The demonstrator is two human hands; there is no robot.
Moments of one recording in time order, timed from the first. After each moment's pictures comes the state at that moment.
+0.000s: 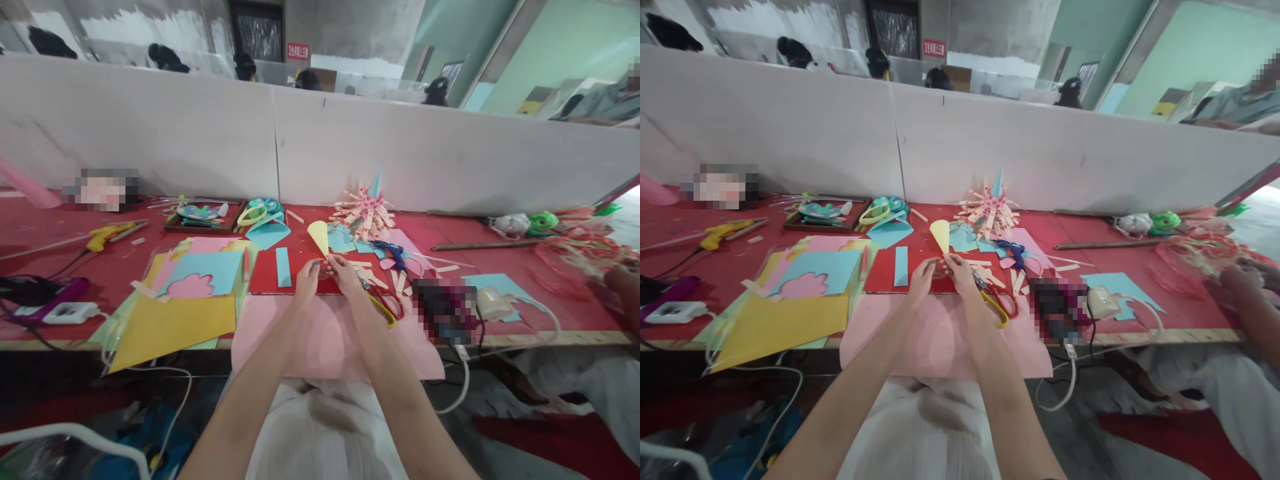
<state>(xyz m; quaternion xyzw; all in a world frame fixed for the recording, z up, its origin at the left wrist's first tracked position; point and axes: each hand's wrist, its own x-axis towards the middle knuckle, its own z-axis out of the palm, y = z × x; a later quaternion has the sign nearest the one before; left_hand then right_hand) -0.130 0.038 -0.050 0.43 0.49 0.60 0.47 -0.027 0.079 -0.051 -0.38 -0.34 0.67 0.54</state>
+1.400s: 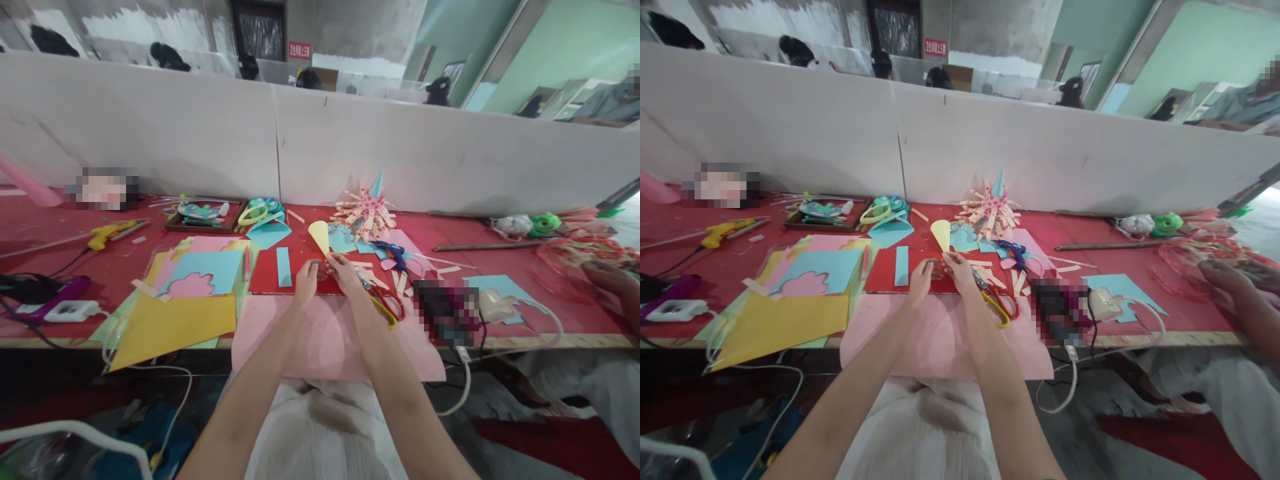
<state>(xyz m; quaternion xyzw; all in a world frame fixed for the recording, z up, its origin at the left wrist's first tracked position) -0.131 0.038 -0.049 0.42 0.50 0.61 0.45 -0.027 0.083 -0.050 -0.39 -0.37 0.65 0.53</state>
